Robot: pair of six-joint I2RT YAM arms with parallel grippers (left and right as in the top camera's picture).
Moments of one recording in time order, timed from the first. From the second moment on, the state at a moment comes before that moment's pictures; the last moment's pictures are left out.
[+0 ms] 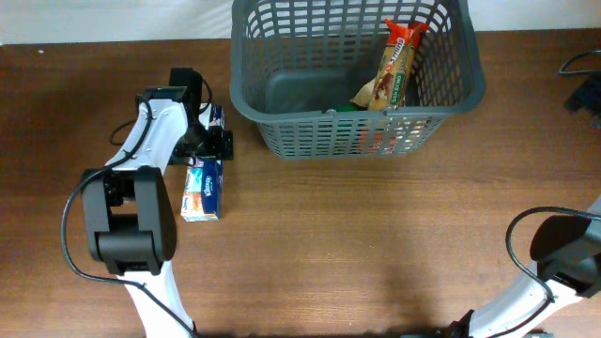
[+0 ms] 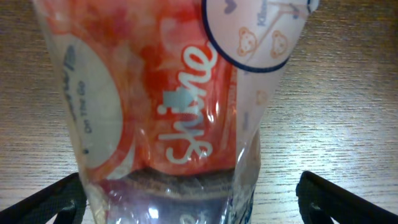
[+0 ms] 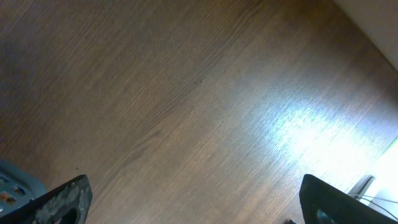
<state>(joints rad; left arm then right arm) -0.03 2.11 1.61 -1.00 0.01 -0.07 -0.49 2.01 2.35 -1.65 0.22 0.34</state>
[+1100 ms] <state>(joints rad) -0.03 2.18 1.62 -1.02 0.01 -0.09 -0.49 2.01 2.35 -1.64 0.22 0.34</state>
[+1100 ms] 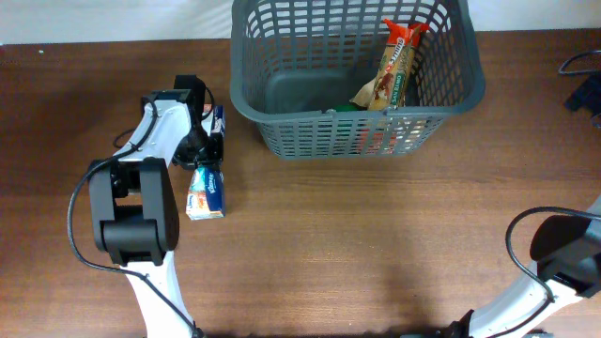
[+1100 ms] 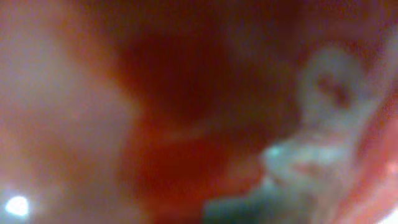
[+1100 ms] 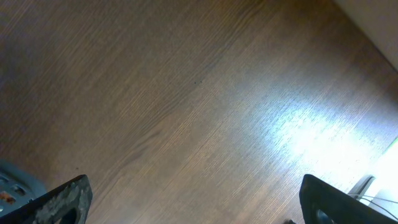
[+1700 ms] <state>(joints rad) 0.10 2.18 2.11 -1.39 -0.15 -0.25 -0.49 2.01 2.35 -1.64 0.22 0.34</state>
